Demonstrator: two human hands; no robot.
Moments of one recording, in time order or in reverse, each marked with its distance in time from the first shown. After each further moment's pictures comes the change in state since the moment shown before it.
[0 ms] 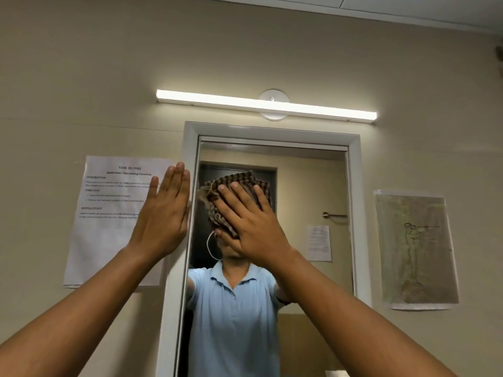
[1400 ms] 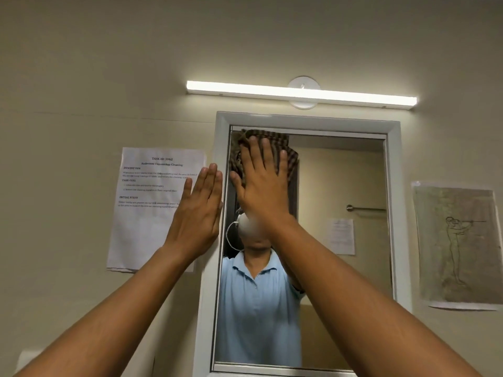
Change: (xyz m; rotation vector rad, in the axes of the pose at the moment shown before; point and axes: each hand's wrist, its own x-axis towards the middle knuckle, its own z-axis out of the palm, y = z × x) left_hand -0.020 0.005 -0.001 -0.068 -0.010 0.033; right_hand 0.078 -0.029 -0.005 0.087 0.053 0.385
